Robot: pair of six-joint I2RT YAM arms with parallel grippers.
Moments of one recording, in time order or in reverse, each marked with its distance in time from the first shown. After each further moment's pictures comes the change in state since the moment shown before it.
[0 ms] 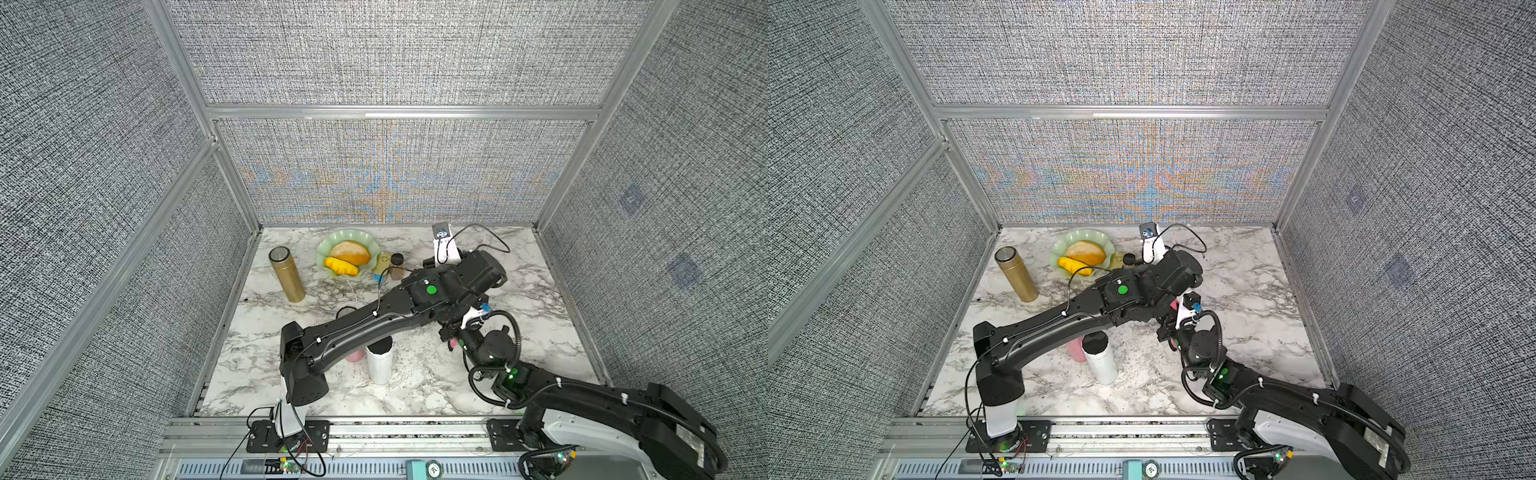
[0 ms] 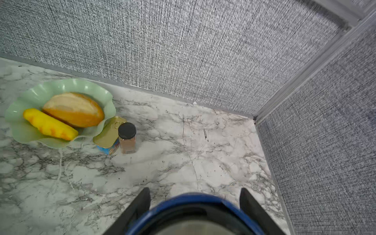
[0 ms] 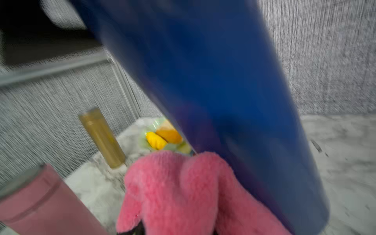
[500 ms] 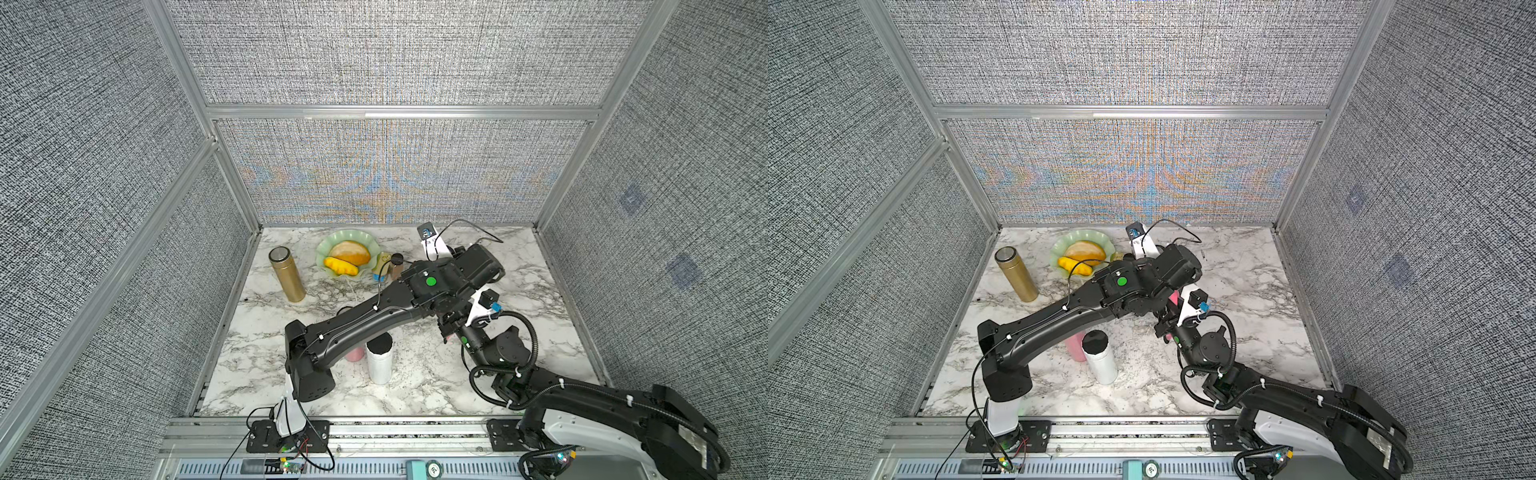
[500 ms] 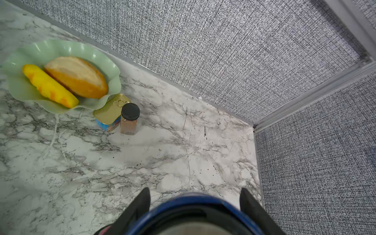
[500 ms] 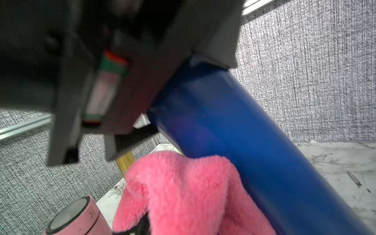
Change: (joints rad) left arm 0.033 0.031 0.090 -0.156 0.033 -0.272; right arm 0.018 -0.002 0.031 0.182 -0.018 -0.002
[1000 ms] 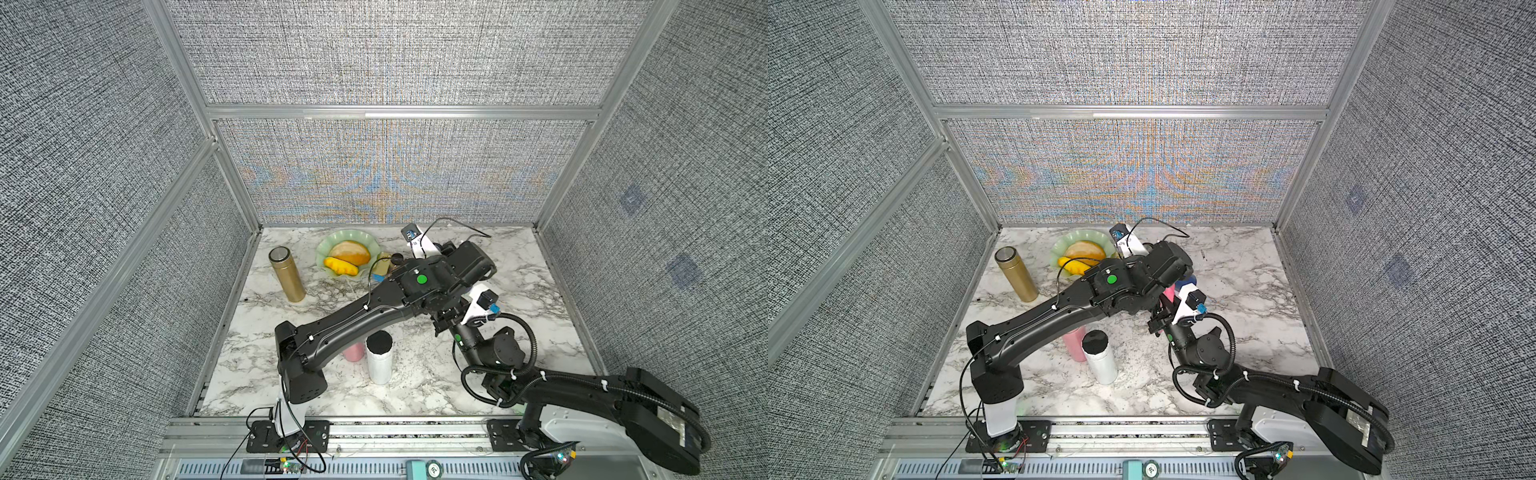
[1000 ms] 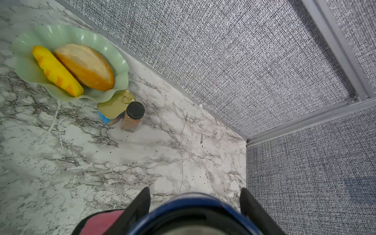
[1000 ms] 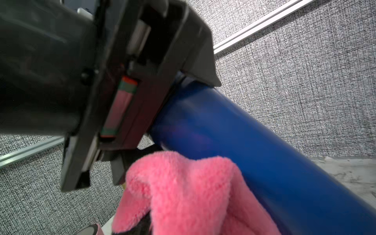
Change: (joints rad) left arm 0.011 -0.048 -0.037 -0.009 -0.014 -0.146; right arm 0.038 0.145 0.070 0.233 0.031 -0.037
